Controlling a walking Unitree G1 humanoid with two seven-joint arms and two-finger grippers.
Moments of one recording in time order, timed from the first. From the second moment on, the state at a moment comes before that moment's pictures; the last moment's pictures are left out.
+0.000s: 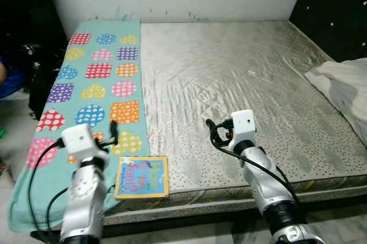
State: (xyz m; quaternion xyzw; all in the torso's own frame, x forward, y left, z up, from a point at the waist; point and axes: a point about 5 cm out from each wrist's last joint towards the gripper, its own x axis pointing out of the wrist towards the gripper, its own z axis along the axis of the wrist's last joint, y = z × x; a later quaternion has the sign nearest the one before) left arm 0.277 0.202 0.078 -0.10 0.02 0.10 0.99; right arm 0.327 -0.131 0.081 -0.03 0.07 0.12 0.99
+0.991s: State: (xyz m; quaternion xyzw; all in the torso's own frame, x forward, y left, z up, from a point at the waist) left arm 0.258 0.207 0.084 -0.10 0.03 0.08 0.99; right arm 0.306 -0.141 0.071 -0.02 0.11 0.12 0.99
